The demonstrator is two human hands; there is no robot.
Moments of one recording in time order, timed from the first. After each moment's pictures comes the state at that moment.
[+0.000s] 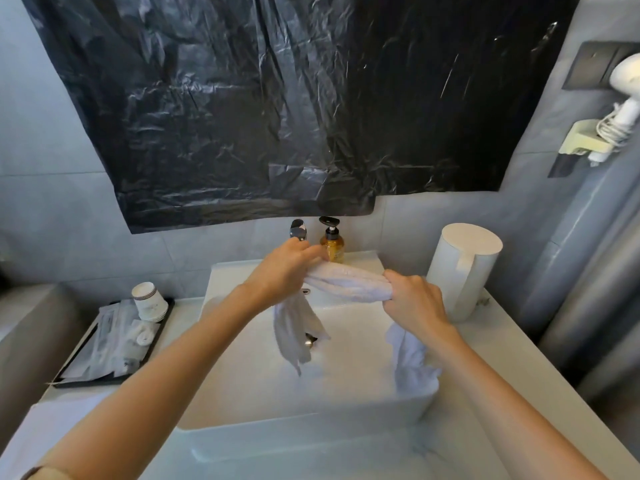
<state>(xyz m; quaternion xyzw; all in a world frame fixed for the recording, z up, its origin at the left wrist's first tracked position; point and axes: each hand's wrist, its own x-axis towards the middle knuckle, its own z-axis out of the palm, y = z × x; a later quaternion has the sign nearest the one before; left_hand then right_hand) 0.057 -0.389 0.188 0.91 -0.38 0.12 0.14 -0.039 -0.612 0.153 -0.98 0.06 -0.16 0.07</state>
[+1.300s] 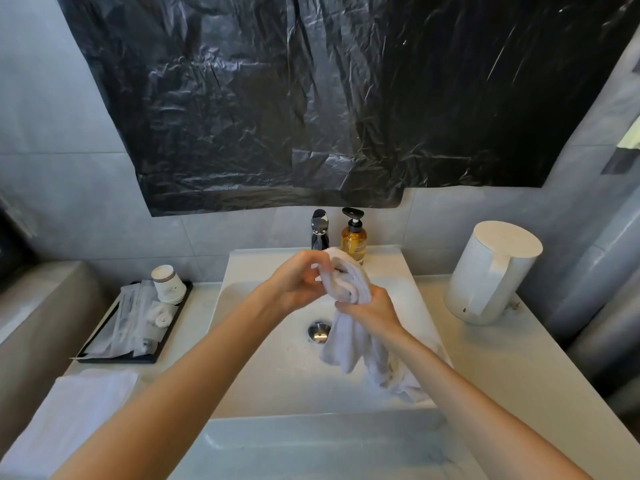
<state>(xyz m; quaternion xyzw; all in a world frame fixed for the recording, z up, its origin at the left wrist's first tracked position) 0.041 -0.394 0.189 0.51 0.04 -0.30 0.80 0.007 -0.540 0.104 -0.78 0.12 -0.01 0.61</state>
